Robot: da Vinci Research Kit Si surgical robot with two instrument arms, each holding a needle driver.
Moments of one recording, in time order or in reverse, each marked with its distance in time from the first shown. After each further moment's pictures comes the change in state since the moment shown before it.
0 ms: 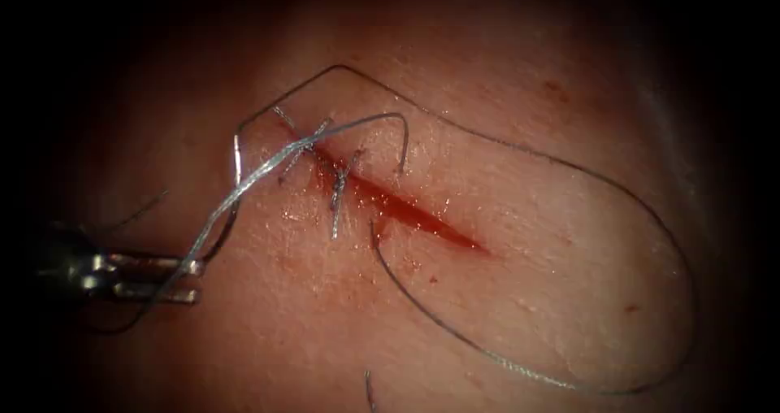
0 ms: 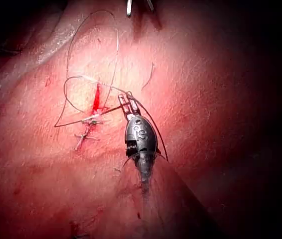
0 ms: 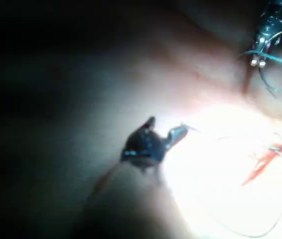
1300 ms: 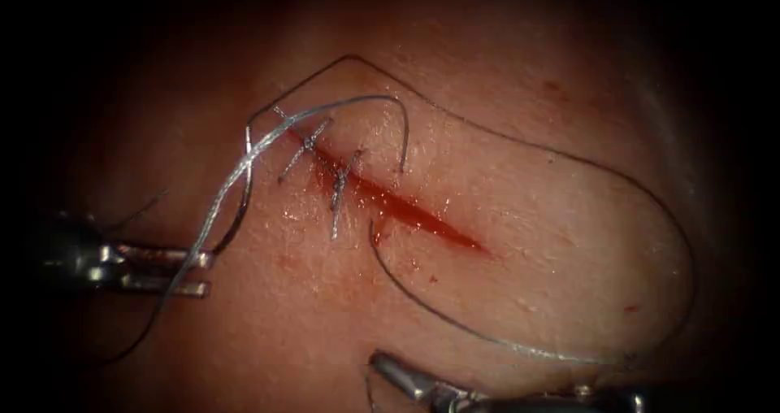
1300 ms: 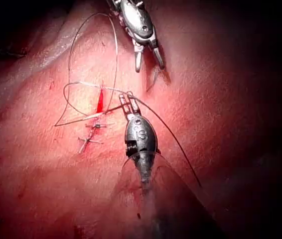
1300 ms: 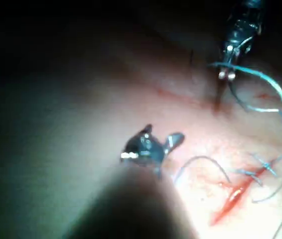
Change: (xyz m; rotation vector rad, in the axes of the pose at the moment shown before) right arm 0.002 0.000 0.014 0.000 -0.074 0.064; left arm 0.001 -0.001 0.001 0.010 -0.001 -0.013
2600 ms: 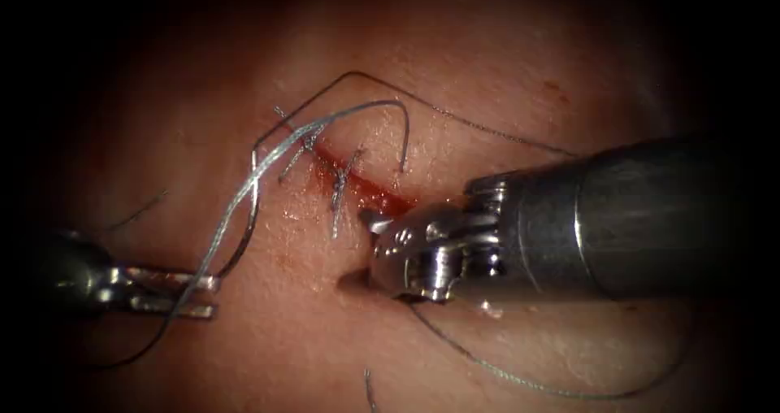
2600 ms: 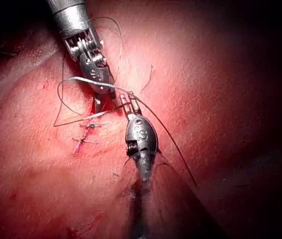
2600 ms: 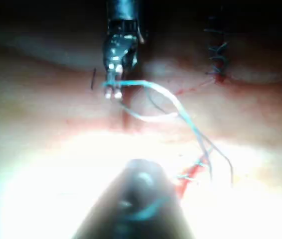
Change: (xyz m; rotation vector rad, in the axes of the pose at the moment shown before) right arm -0.006 0.011 0.011 0.014 -0.635 0.251; left arm -0.001 0.001 0.000 -0.009 -0.020 -0.001
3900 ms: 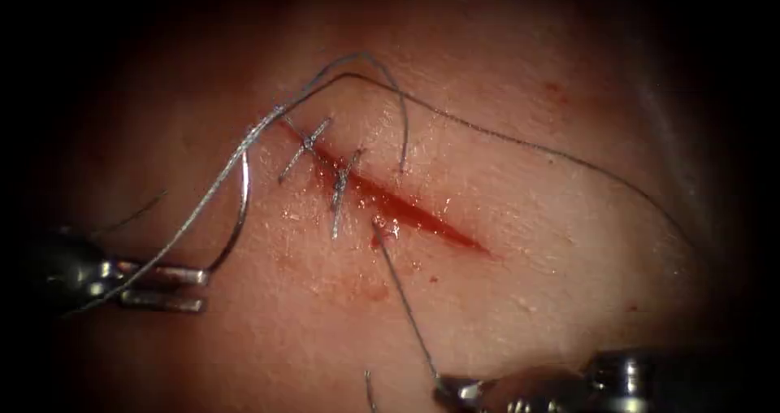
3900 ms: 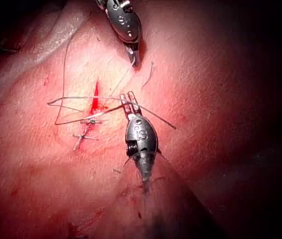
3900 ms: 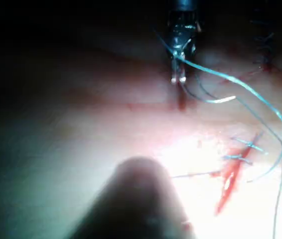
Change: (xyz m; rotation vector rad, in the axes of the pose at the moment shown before) right arm -0.008 -0.010 -0.011 0.044 0.028 -0.094; left arm 0.000 -0.001 -0.001 -0.005 0.002 -0.001
